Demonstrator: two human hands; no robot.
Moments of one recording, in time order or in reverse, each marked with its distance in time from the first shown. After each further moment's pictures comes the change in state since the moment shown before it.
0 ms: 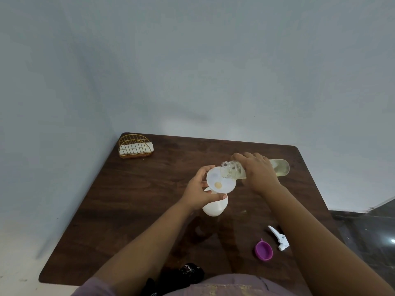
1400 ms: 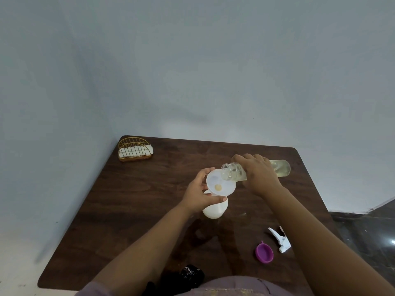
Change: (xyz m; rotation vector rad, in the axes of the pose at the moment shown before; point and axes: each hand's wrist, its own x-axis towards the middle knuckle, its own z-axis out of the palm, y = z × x) left_hand -0.002 0.003 -0.001 -0.005 -0.011 0.001; right_hand -0.001 0.001 -0.003 -0.012 0.013 0.000
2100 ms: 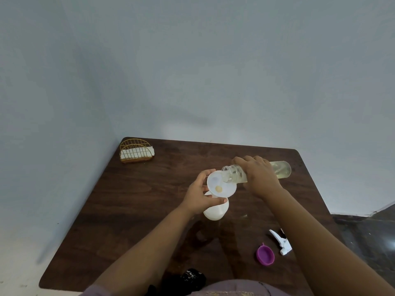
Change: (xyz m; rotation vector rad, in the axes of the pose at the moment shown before) left_hand -0.001 0.000 0.001 0.007 0.004 -0.005; right_hand -0.002 -0.002 -0.002 -0.001 -0.013 -0.013
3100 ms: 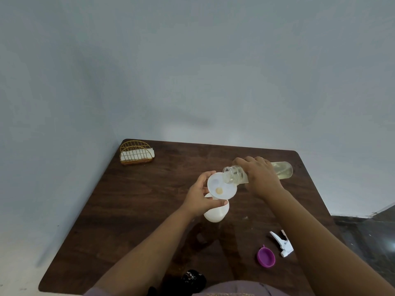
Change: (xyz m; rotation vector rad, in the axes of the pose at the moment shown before) left_hand 0.002 0.000 0.001 0.029 -0.003 -0.003; right_hand 0.001 0.002 -0.004 -0.010 0.008 0.006
